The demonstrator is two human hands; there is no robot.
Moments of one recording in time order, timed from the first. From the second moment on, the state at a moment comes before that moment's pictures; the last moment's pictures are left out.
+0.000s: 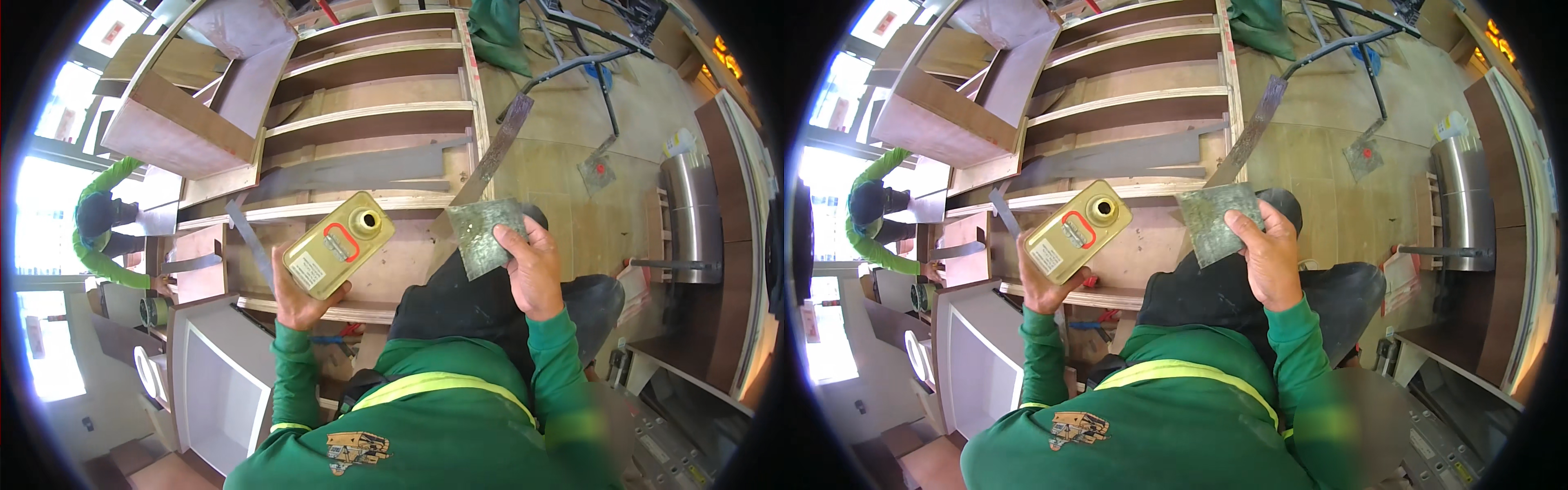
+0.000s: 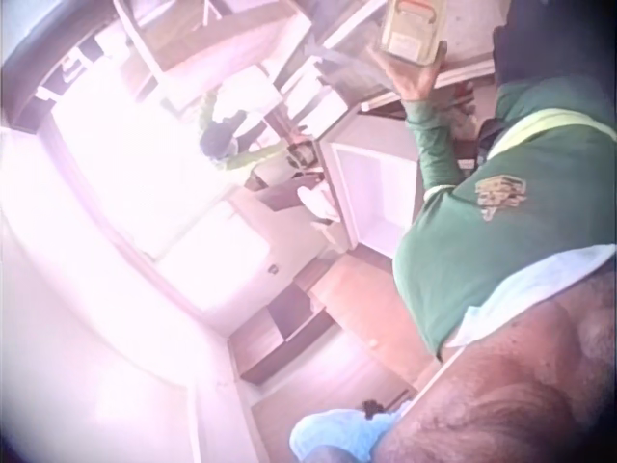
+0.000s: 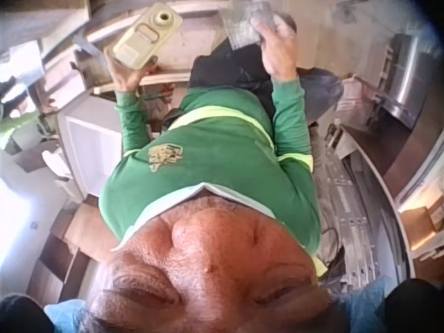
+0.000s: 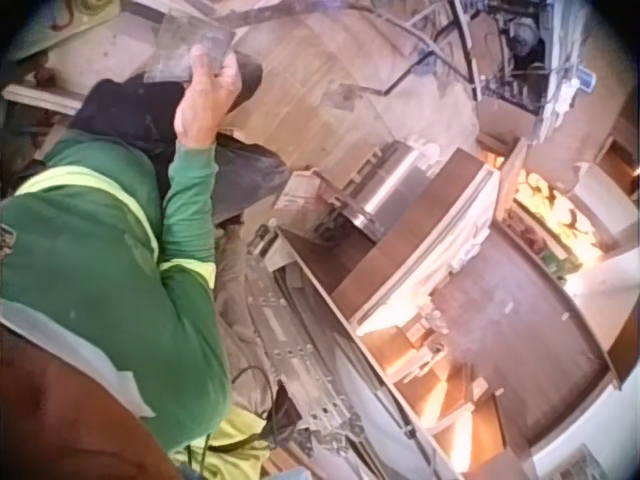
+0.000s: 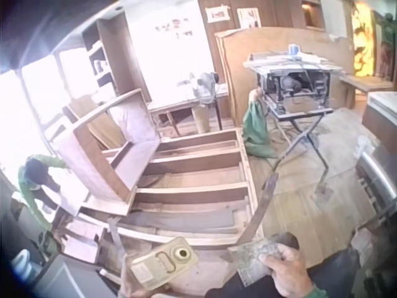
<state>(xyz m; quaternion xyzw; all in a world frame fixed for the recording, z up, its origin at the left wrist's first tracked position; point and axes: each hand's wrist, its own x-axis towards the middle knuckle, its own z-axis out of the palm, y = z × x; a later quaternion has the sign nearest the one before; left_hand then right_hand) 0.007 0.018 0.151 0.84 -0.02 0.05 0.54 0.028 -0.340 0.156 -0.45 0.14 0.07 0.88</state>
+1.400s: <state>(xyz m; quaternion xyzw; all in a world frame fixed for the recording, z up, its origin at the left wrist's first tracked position) 0.006 -0.183 0.243 0.93 -0.29 -0.14 0.17 -0.067 -0.457 0.107 -0.57 0.23 0.15 0.78</state>
